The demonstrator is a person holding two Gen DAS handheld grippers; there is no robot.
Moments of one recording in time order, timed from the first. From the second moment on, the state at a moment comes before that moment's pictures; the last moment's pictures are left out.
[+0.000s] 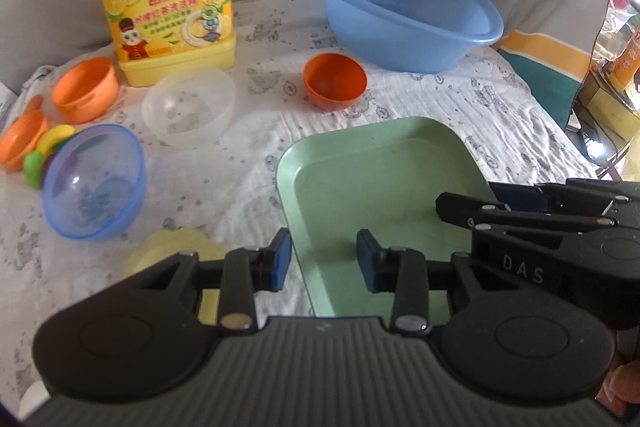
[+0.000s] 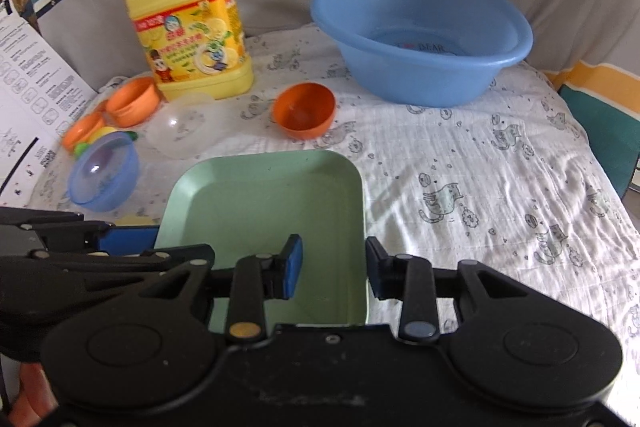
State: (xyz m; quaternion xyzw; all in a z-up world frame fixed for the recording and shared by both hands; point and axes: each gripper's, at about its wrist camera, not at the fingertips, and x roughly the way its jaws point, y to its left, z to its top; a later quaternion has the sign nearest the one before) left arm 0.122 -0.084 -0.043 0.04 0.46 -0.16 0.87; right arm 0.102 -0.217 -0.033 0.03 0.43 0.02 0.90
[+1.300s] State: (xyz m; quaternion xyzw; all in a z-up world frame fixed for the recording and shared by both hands) left arm -0.023 0.120 0.001 -0.03 0.45 -0.03 0.89; right arm 0.006 -0.010 0.002 -0.05 0.47 0.20 0.86
